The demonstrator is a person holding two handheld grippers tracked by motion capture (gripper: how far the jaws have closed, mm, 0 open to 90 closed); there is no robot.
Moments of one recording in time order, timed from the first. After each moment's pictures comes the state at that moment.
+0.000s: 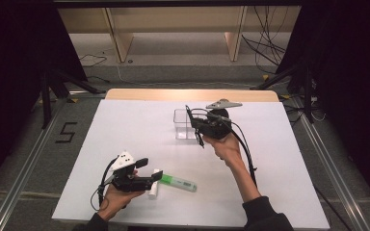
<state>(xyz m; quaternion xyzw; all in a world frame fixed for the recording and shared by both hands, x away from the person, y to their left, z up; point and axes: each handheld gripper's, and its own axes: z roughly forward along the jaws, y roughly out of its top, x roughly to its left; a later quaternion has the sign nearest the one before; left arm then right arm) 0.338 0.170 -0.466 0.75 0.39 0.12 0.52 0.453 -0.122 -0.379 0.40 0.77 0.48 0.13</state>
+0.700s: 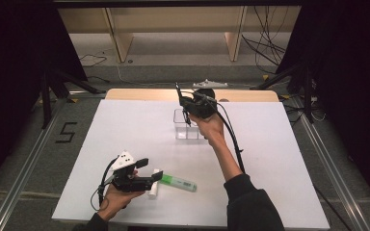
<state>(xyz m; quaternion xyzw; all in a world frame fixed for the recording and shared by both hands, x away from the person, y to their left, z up) 0.338 0.170 -0.466 0.75 0.39 0.11 0.52 0.500 -0.083 -0.354 0.41 0.74 0.51 0.16</state>
